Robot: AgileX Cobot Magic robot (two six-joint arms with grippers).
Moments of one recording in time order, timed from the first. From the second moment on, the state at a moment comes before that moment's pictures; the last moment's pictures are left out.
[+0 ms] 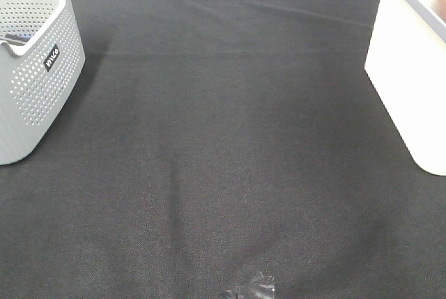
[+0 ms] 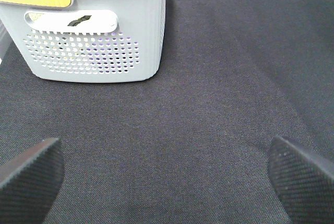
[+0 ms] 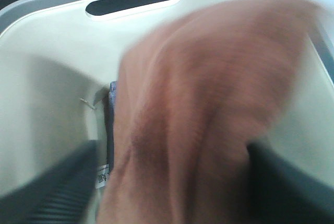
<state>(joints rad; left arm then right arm) 0.09 -0.01 -0.49 -0.14 1.05 0.07 -0.21 1.92 -1.81 -0.02 0.77 0.01</state>
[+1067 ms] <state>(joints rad) 0.09 -0.01 -0.49 -0.12 1.05 0.05 -0.16 1.82 -1.81 0.03 0.87 -0.05</state>
